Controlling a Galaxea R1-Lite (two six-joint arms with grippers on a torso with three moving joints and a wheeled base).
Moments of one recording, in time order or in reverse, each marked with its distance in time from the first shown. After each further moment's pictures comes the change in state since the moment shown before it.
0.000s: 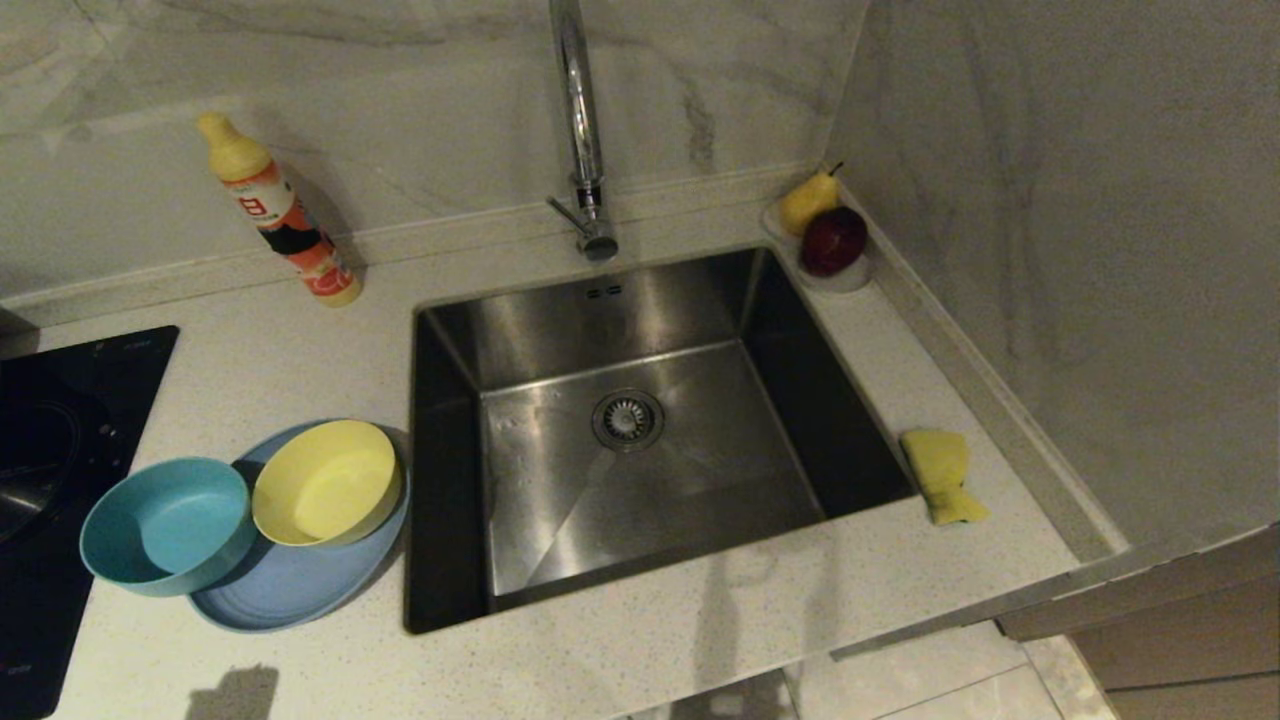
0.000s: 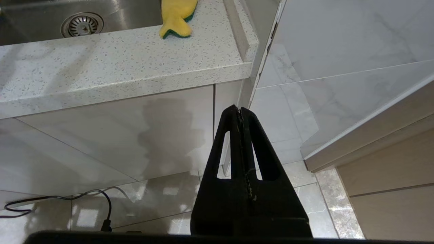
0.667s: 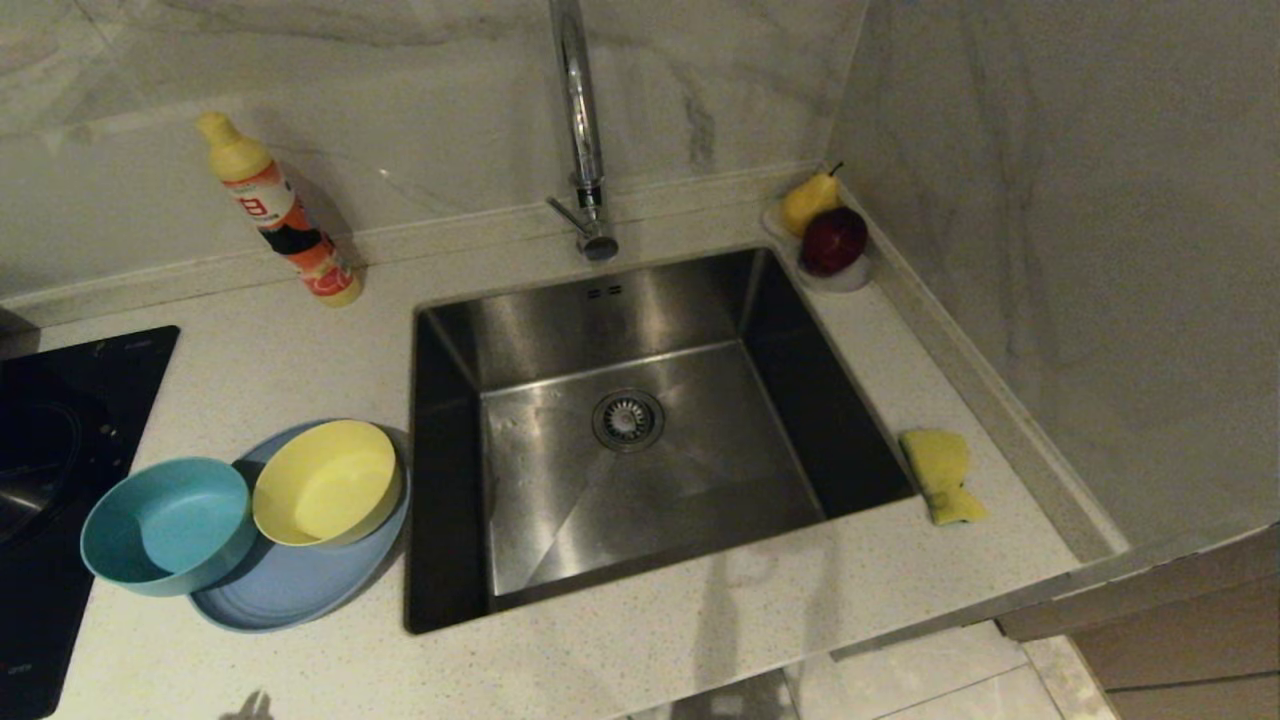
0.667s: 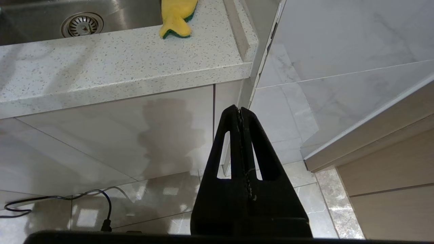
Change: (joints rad) left arm -0.017 -0.193 0.003 0.112 -0.017 0.052; right arm 0.000 0.000 0.000 0.000 -0.001 0.000
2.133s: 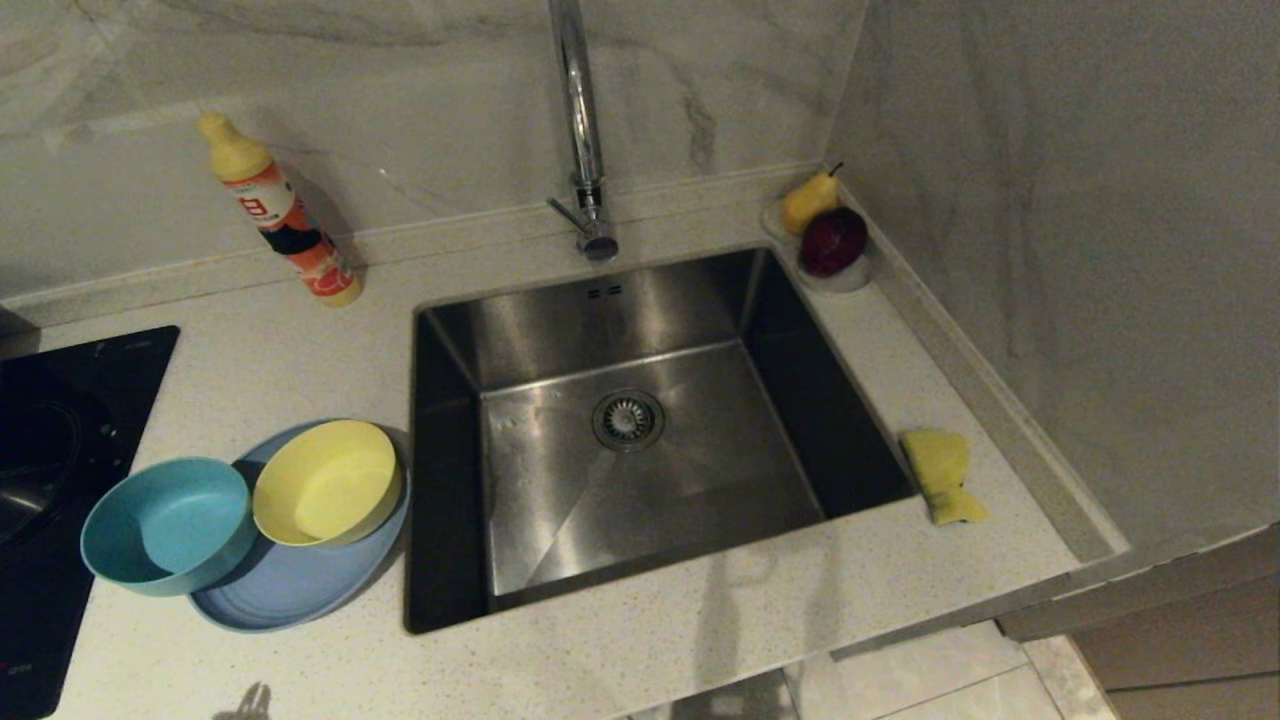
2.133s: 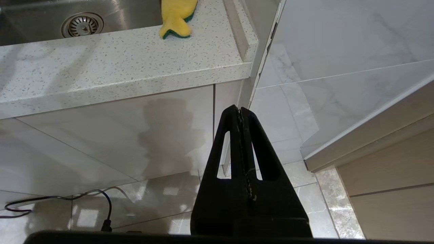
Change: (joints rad) left arm 0.000 -0.001 0.000 -0.034 0.007 -0.040; right arm 0.000 0.000 0.000 0.000 0.000 0.000
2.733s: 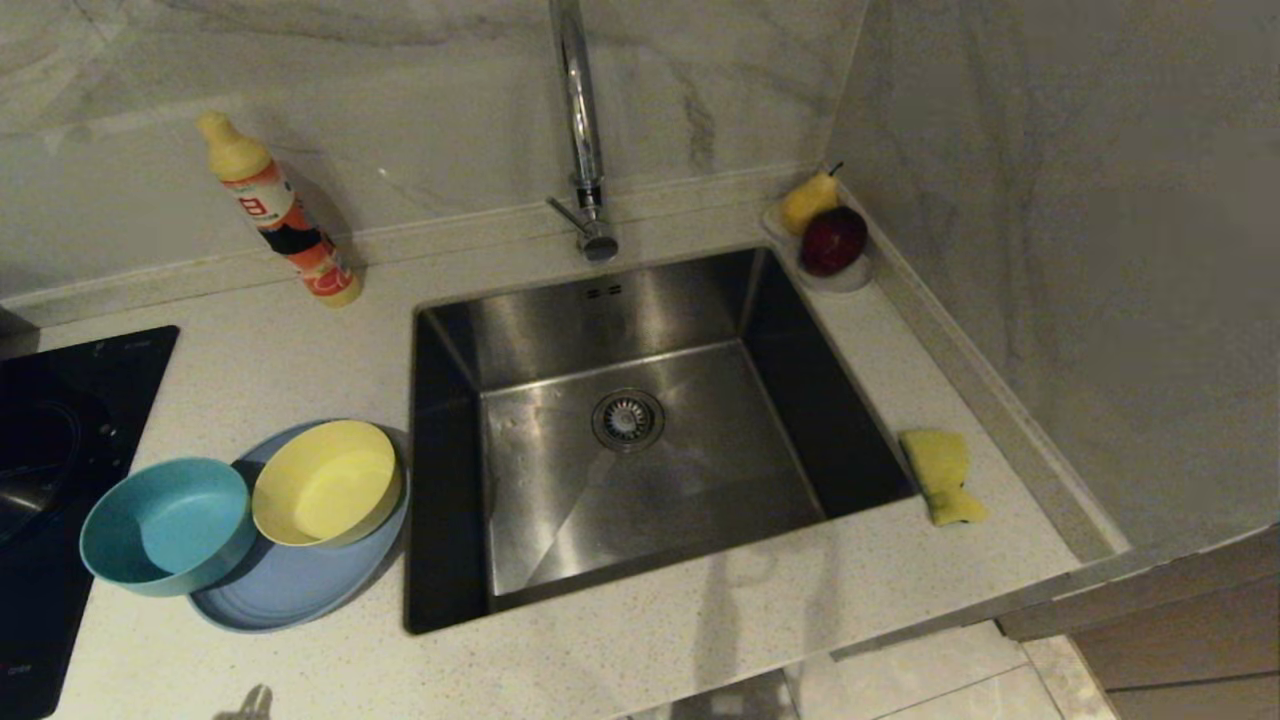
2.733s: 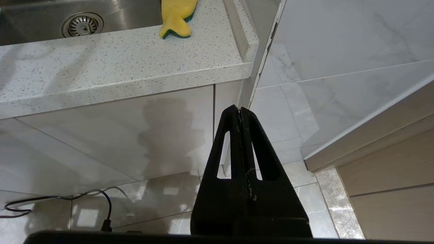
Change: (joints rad) left arm 0.000 0.002 -0.009 0.014 -0.016 0.000; right arm 0.000 0.000 0.000 0.000 0.000 0.000
